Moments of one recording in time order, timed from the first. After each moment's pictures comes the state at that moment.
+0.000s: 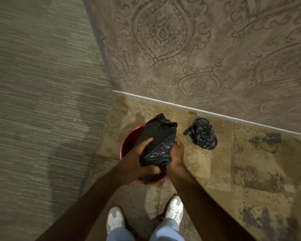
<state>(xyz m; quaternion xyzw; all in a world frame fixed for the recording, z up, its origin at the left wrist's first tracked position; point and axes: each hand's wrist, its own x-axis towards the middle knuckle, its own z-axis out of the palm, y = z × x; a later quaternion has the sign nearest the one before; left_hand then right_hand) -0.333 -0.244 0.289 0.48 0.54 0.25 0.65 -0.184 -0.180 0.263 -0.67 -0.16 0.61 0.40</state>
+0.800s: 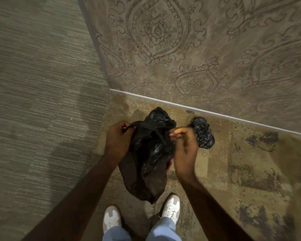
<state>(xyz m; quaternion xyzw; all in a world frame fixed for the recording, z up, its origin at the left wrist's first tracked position) -0.337 -0.190 0.296 0.35 0.75 0.38 0.40 -0.139 -0.186 0.292 -0.57 -0.53 0.41 0.47</state>
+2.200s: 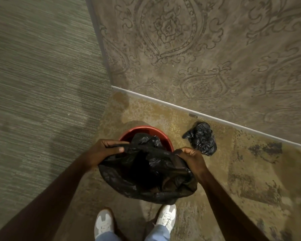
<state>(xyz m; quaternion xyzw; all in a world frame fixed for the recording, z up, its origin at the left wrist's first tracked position) -0.412 -0.214 0.222 0.28 0.55 0.33 0.71 -0.065 -0.140 0.202 -0.64 -0.46 0.59 0.16</state>
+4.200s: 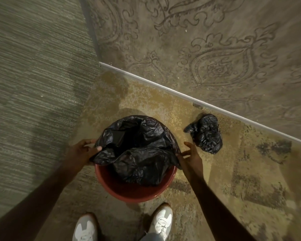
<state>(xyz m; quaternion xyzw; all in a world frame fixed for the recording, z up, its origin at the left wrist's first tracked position) -0.424 -0.240 0.021 0.14 0.73 0.33 0.57 -0.055 -0.140 0.062 -0.74 -0.52 0.42 0.08</state>
